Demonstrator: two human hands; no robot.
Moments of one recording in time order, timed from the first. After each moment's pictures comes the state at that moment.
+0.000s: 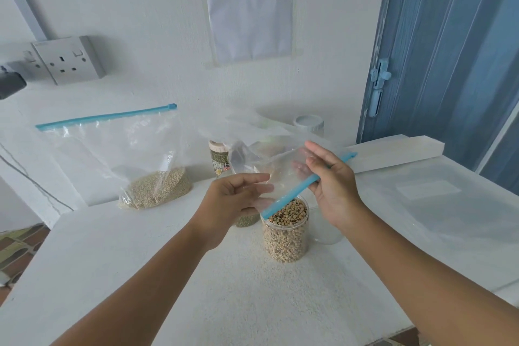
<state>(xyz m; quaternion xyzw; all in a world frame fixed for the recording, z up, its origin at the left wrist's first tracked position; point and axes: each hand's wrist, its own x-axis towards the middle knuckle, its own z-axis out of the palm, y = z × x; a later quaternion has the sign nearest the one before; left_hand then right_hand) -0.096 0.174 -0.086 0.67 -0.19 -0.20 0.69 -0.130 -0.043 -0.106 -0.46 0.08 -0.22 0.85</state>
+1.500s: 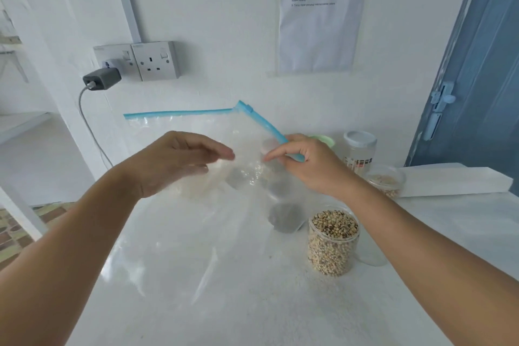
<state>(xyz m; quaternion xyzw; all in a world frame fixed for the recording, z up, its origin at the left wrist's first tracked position) -0.066 0.341 0.023 0.78 -0.25 -0.13 0.55 -0.084 0.048 -0.029 -0.86 -0.18 -0.15 0.45</state>
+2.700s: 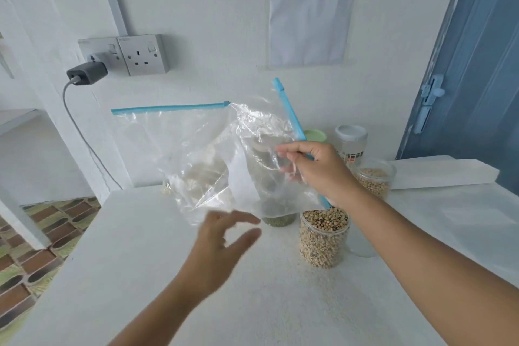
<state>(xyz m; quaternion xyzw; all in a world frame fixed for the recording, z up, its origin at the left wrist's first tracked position) -0.155 0.278 -0.112 0.86 -0.16 0.00 0.48 -0.097 0.032 -0.051 -0.78 -0.05 -0.14 0.61</state>
